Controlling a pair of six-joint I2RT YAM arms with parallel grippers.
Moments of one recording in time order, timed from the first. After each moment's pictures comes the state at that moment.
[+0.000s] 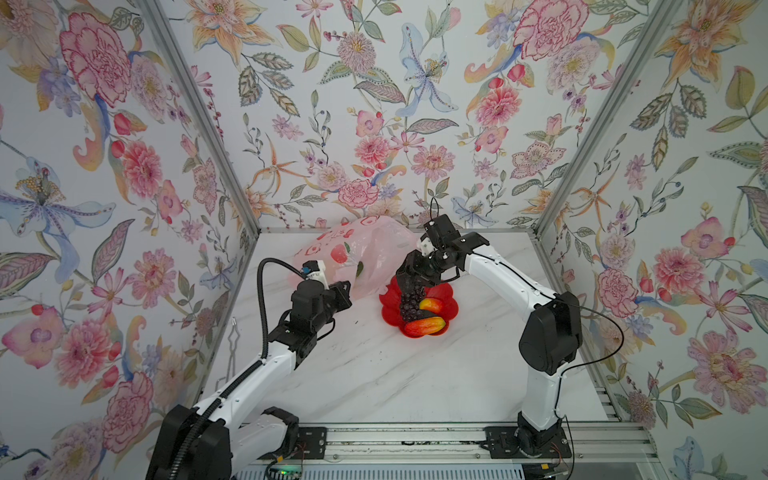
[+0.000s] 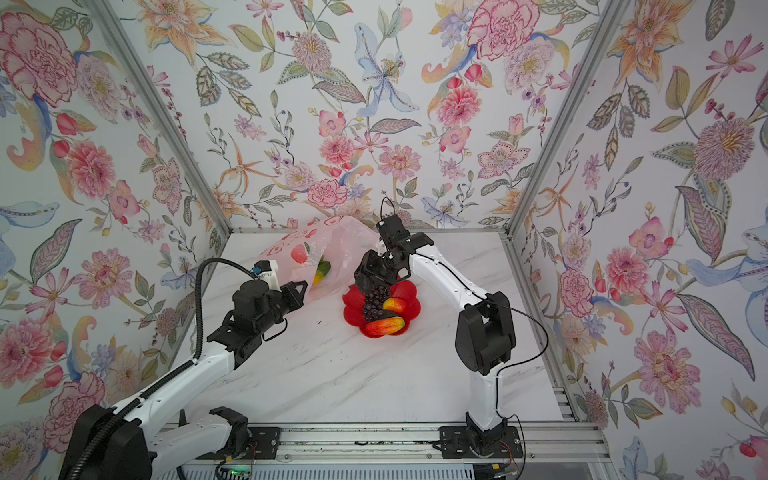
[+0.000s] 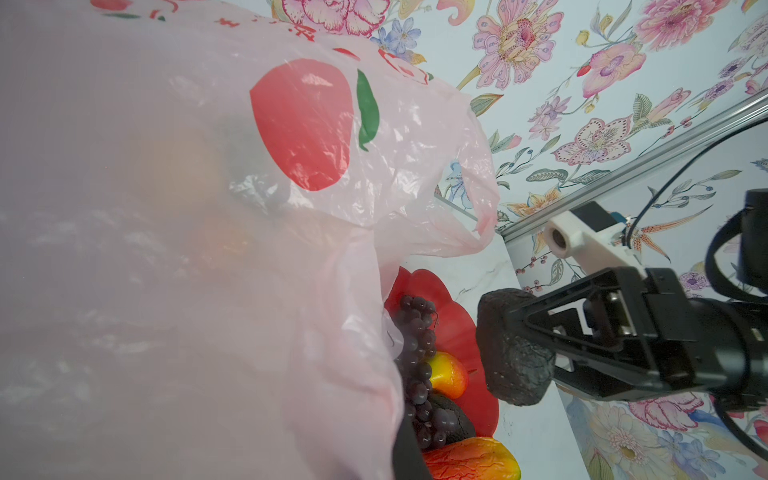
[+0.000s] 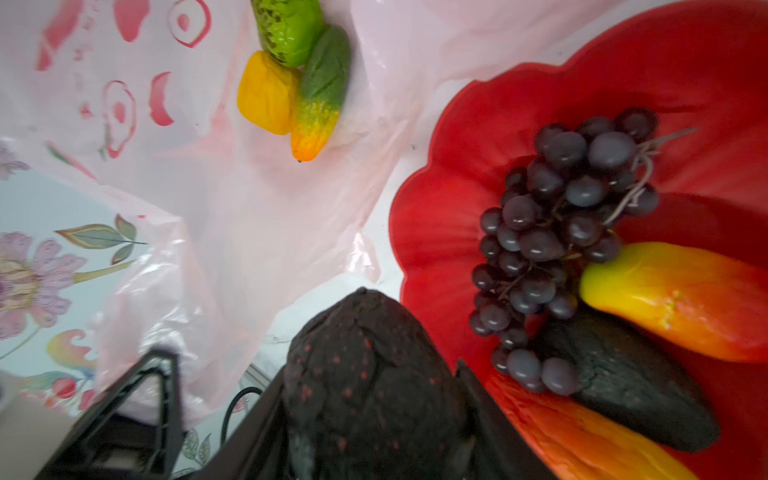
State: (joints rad) left arm -0.39 1.12 0.64 0.13 0.05 -0.73; right arm 0.55 1.93 1.80 -0.84 -0.44 0.77
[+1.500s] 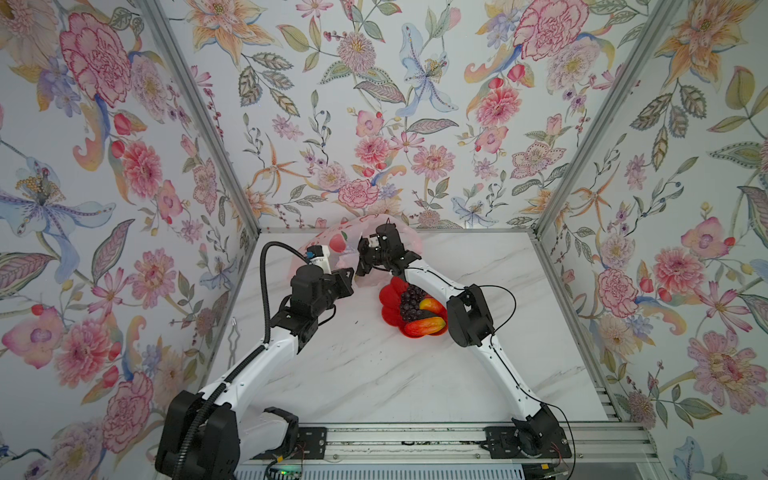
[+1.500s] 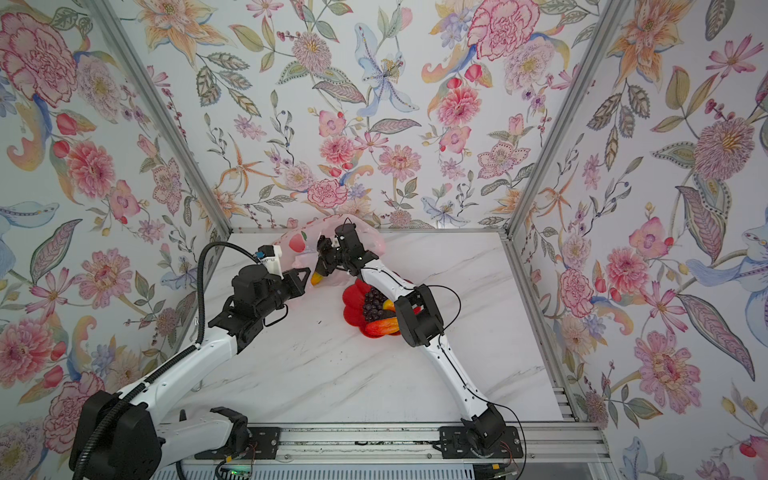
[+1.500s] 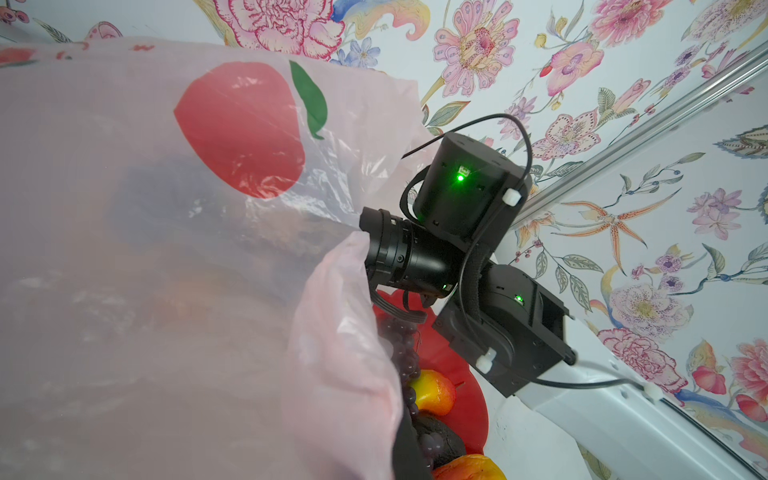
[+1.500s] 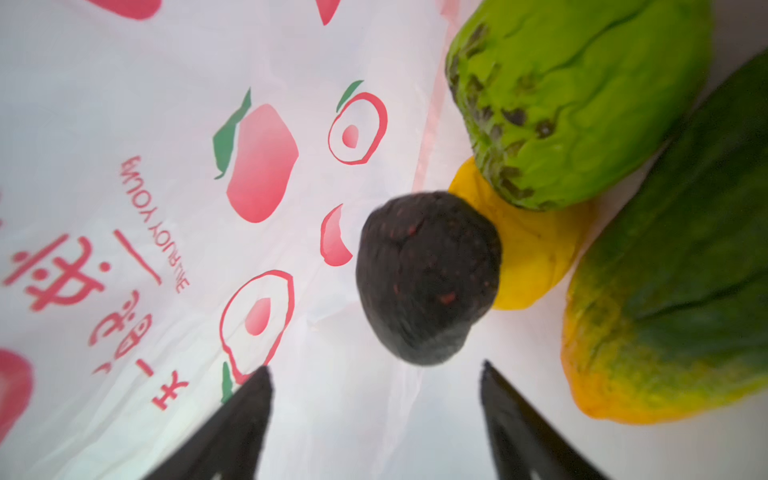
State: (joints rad) left arm -0.35 1.20 0.77 0.12 0.14 -0.65; right arm 0.66 2.71 2.44 -0.05 -0.66 1.54
